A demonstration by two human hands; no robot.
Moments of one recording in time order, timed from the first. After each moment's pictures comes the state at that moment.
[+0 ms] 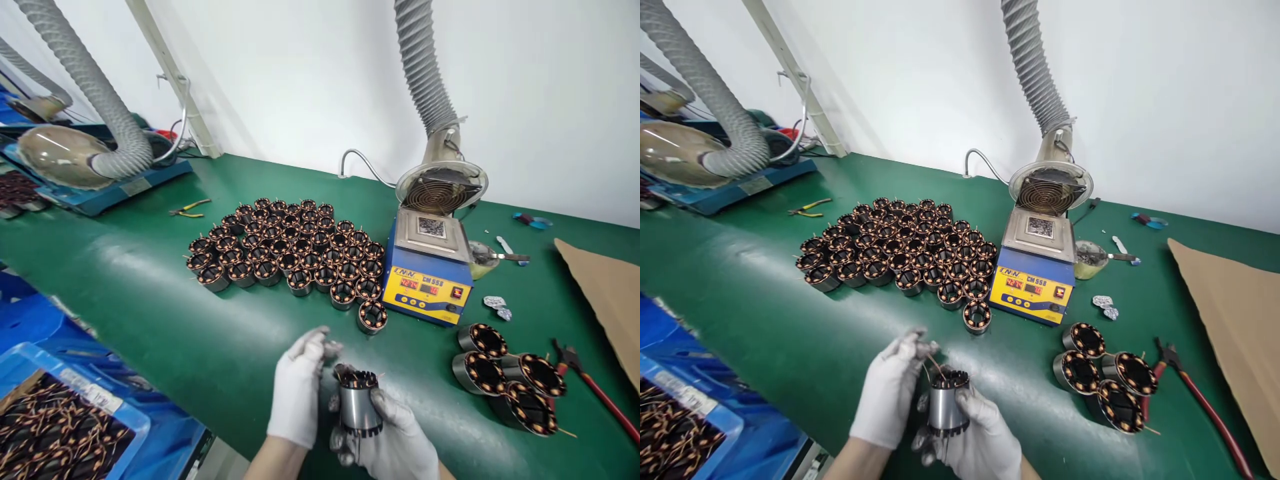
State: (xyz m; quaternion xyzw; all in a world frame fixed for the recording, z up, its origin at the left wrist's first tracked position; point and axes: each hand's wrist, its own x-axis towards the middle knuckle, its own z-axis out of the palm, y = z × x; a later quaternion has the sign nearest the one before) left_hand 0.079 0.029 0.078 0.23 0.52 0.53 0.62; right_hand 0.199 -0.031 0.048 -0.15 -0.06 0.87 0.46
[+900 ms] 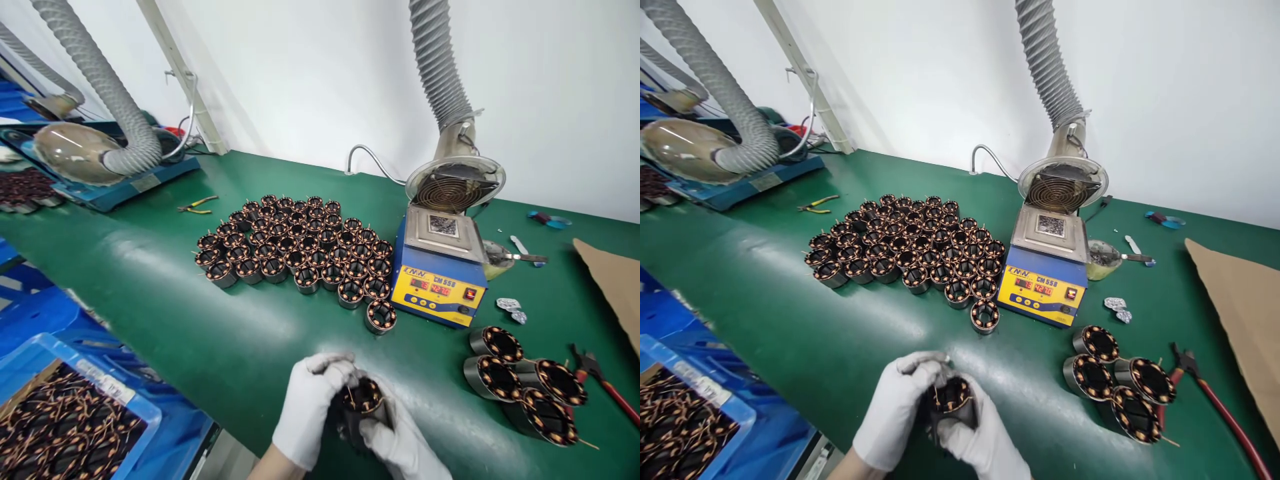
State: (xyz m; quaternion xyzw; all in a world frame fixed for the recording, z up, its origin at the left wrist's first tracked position) left_hand 0.072 0.021 0.085 0.30 0.55 0.44 0.65; right_hand 0.197 -0.036 0.046 -0.39 -0.30 0.73 0.48
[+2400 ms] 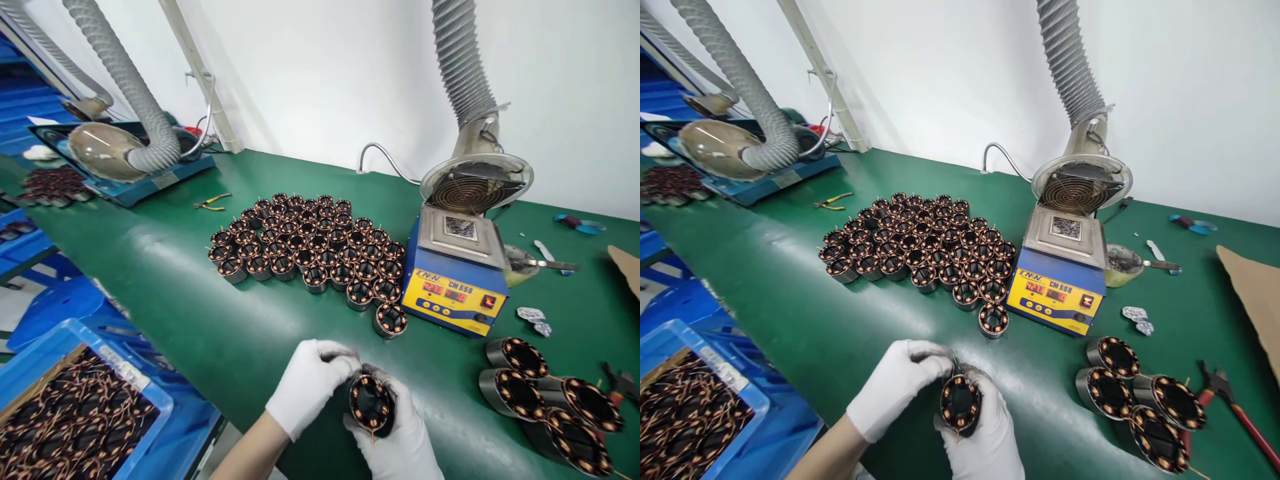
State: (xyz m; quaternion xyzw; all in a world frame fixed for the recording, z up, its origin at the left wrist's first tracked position) left_hand 0.065 0.045 0.109 0.45 0.60 0.28 0.60; right_hand 0.191 -0.045 0.006 -0.65 -0.52 0.32 0.46
